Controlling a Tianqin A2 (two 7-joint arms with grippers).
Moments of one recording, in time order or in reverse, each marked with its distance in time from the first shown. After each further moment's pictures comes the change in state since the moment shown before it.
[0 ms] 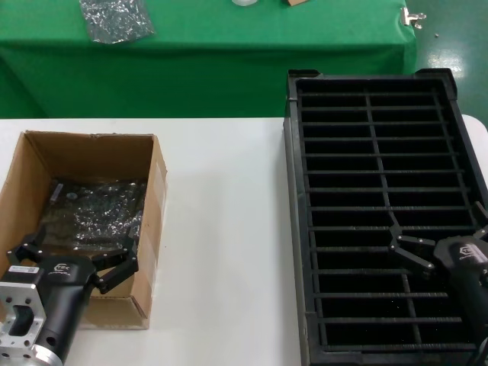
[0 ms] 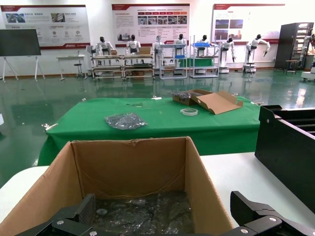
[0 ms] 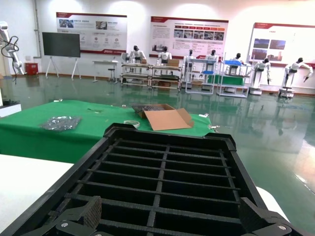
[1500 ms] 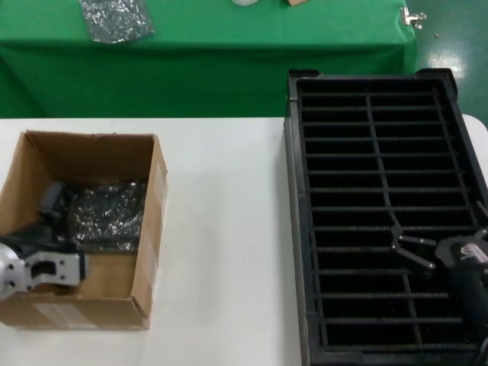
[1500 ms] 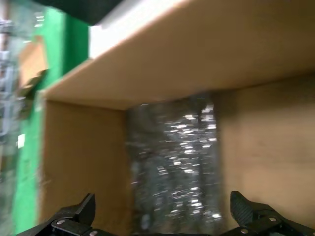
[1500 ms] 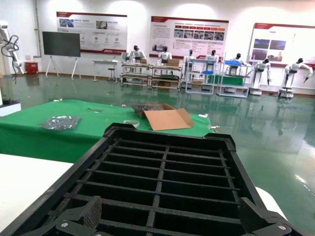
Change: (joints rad) left arm -0.595 -0.350 0.327 0.485 0.675 0.464 0.410; right arm 0.000 0.000 0.000 0.000 0.000 0.000 0.000
